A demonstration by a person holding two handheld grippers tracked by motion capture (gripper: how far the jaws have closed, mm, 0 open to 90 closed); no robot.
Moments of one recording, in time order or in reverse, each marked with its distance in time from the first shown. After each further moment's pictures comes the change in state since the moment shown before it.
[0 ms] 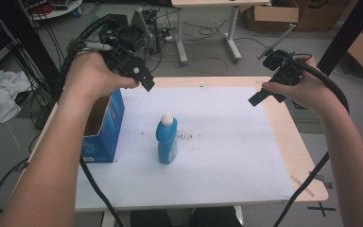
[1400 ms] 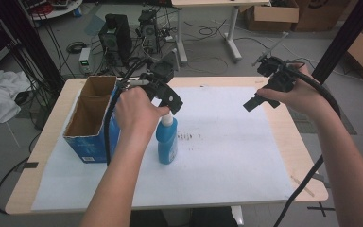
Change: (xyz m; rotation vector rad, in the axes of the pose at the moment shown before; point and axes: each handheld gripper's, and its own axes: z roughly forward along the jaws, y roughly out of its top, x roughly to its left) left arm -0.052 0.004 0.086 0.081 0.009 -0.136; right arm 0.005 -0.002 0.017 -0.013 0.032 -0.038
